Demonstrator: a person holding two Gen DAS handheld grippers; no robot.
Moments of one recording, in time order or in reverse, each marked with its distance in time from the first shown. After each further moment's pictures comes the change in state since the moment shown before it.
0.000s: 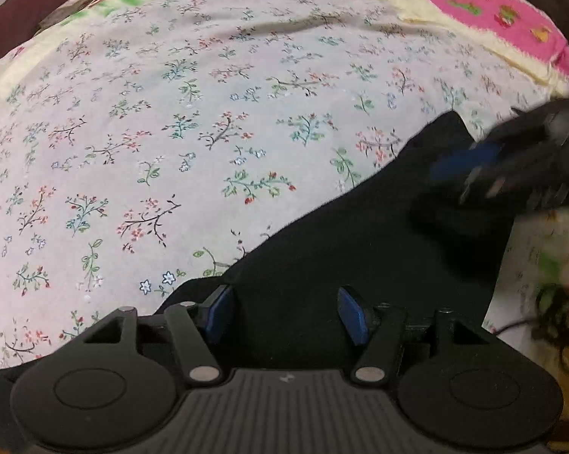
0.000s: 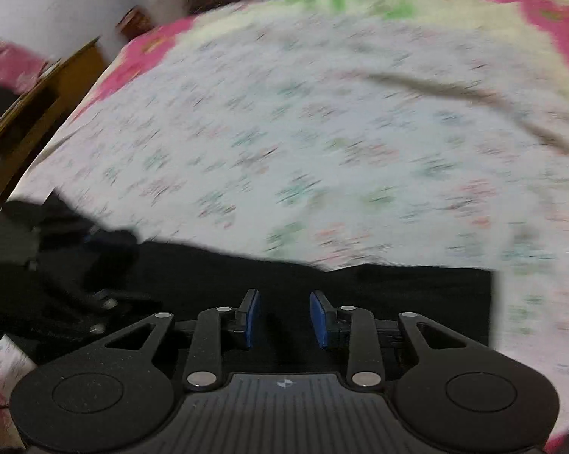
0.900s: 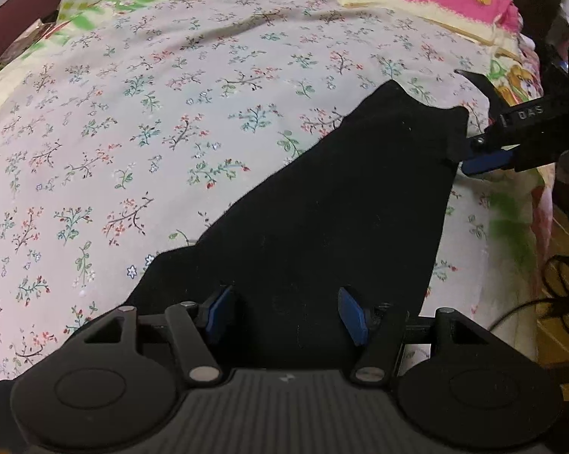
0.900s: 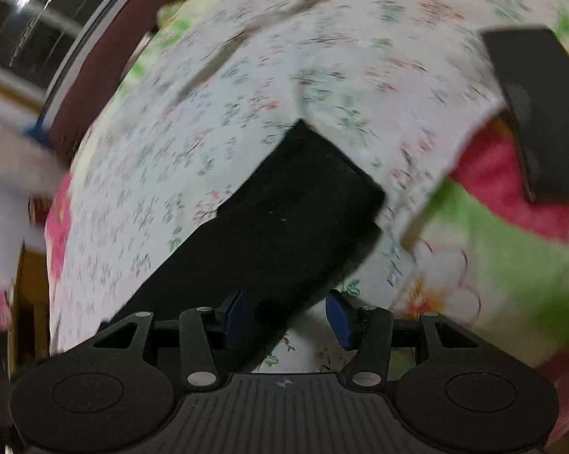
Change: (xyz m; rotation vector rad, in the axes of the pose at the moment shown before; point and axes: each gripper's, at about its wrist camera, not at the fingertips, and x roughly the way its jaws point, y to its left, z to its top) left arm -0.031 -0.018 -0.021 0.171 0.025 -0.064; right arm -0.055 -0.076 -0.112 0.829 -0.160 -0.032
